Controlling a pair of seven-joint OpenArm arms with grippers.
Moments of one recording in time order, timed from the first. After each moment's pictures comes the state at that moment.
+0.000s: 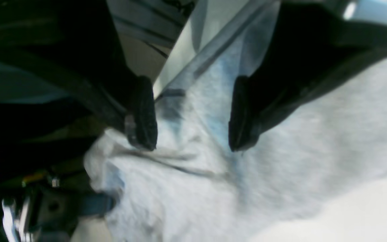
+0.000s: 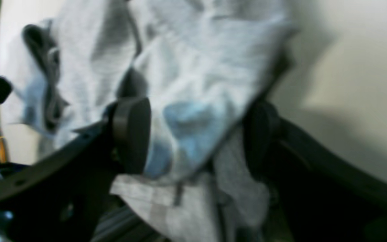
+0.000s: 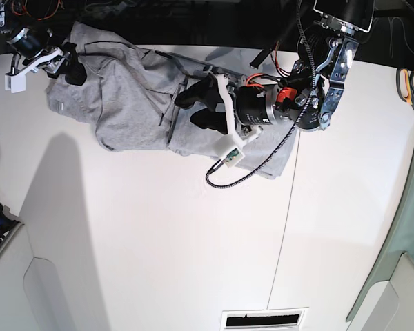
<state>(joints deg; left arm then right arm) 4.0 -9.5 12.2 88.6 -38.8 -37.5 53.1 -26.0 12.5 24.5 82.8 49.9 29.9 -44.3</state>
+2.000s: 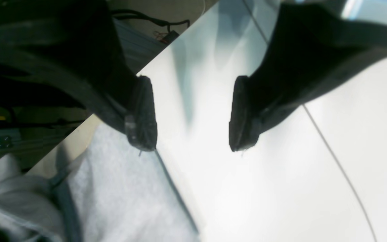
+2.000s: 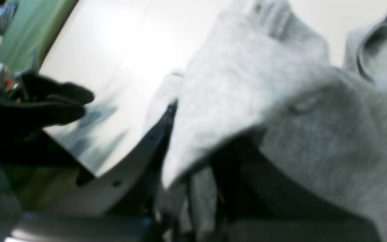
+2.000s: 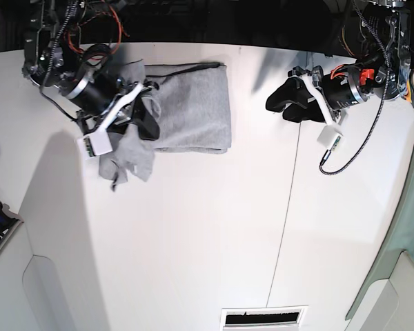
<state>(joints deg) 14.7 -17.0 -10.3 89.1 -44.5 -38.8 52.0 -15.4 1.8 3.0 102.8 28.5 29.5 -46.4</state>
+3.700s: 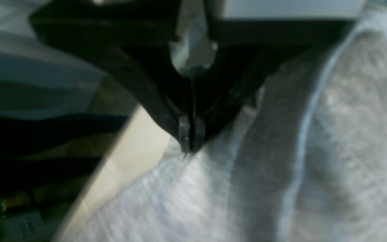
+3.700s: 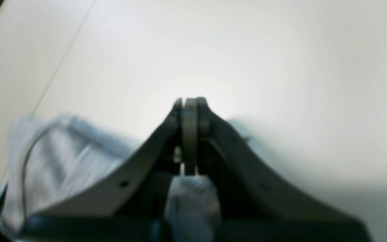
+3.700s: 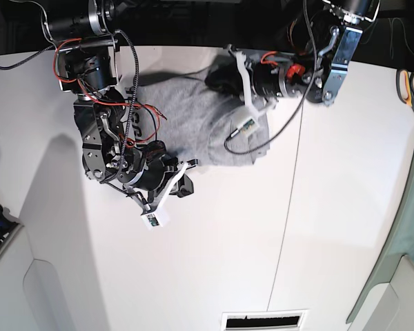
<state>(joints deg) 4.7 -12.4 13.1 75.2 -29.0 -39.5 44.4 16.9 -0.7 -4.7 57.5 14.9 29.1 -35.7</state>
